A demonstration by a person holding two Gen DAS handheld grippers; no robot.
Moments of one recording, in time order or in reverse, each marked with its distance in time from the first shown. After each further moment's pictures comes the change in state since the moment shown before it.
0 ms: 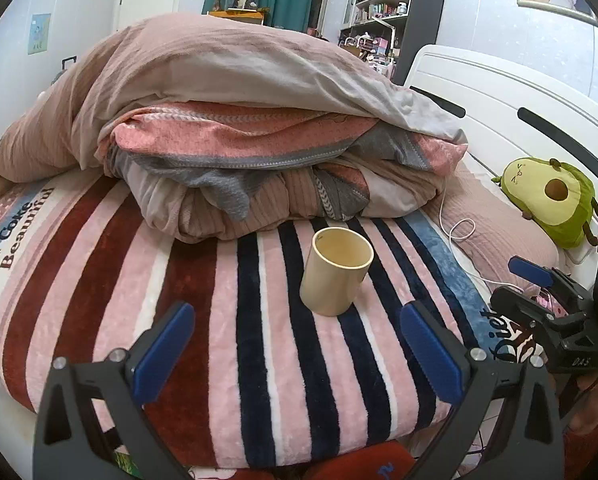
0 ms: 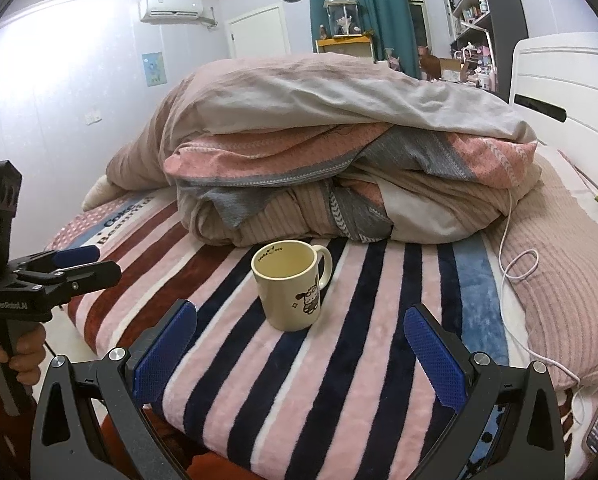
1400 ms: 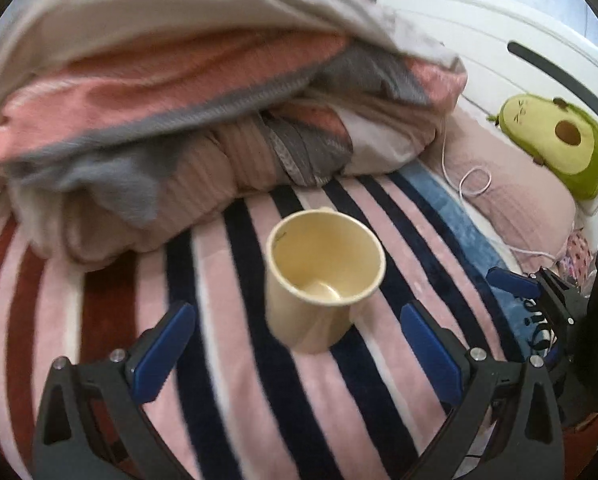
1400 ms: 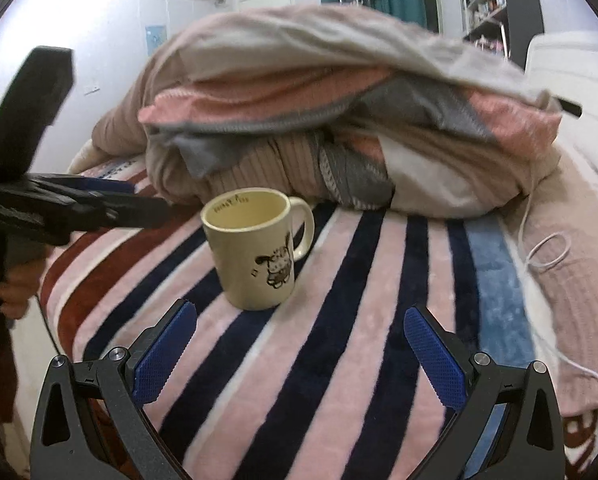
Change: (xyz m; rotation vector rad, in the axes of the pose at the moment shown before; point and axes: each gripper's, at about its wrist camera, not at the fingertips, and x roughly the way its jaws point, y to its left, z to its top) left arm 0.161 -0.026 0.028 0.150 0.198 -0.106; right arm 0.097 -0.035 -0.037 -0.054 0.099 0.006
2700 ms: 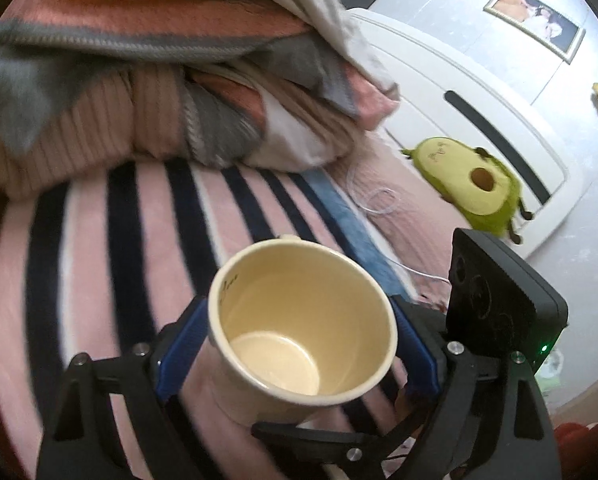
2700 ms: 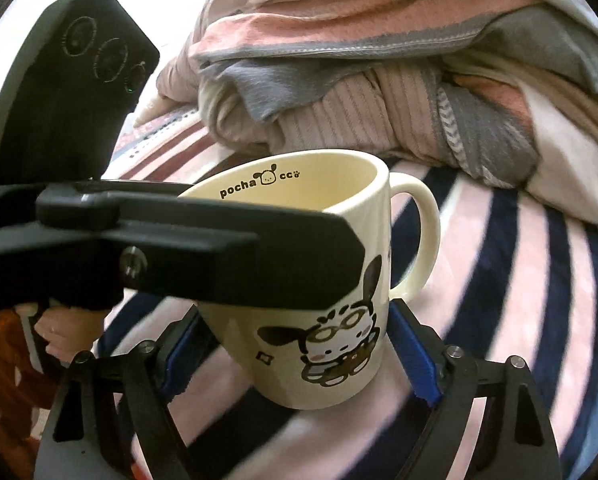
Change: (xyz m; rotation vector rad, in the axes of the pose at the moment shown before) left arm 0.024 -0.009 -0.030 -0.180 -0.049 -0.488; right arm 0.068 0.021 0.009 -0.111 0.174 0.292
